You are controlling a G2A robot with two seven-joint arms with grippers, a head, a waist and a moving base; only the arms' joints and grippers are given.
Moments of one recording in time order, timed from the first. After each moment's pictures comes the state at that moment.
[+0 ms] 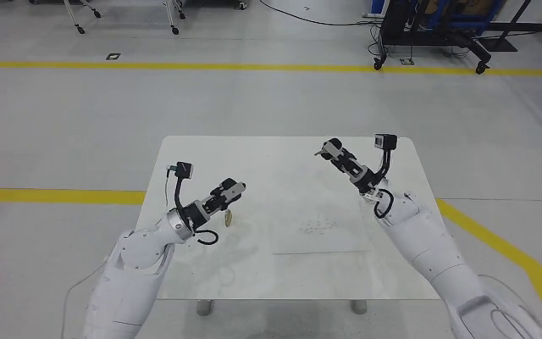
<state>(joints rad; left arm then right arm) 1.38 -1.19 -1.35 -1.62 -0.08 -0.44 -0.71 -0.94 -1.12 0.94 -0.95 0.26 -0.99 0.33</state>
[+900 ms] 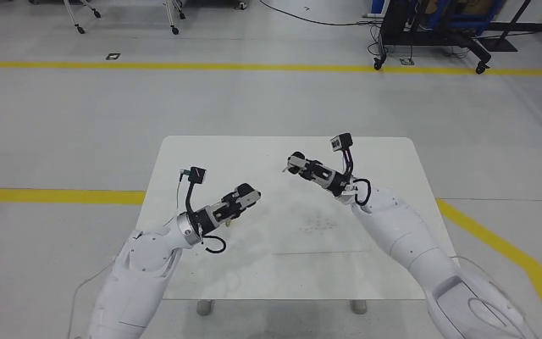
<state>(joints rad) 1.38 -1.18 -1.29 -1.63 -0.04 -0.50 -0.72 -0.82 -1.24 0.78 -0.81 0.71 -0.85 0.84</state>
